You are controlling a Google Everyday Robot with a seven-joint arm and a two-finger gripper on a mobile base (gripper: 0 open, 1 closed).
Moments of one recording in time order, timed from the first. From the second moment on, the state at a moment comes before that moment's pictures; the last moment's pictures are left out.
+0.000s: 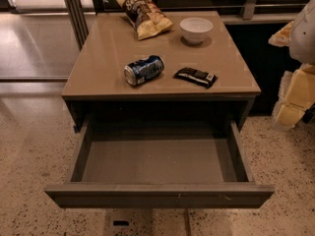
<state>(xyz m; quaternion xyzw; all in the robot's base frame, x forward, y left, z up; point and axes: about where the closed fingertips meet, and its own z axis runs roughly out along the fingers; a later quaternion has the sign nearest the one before) 0.438 -0.216 0.977 -0.60 0.78 -0.04 0.16</state>
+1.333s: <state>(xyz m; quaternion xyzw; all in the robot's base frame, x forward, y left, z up) 0.538 -0.165 0.991 -0.78 0.59 -0.01 0.20</state>
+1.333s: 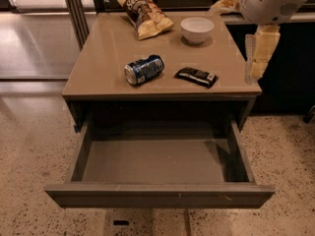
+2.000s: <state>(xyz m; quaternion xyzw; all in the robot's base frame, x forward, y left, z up) 0.621 -0.100 0.970 -0.84 0.45 0.08 0.29</state>
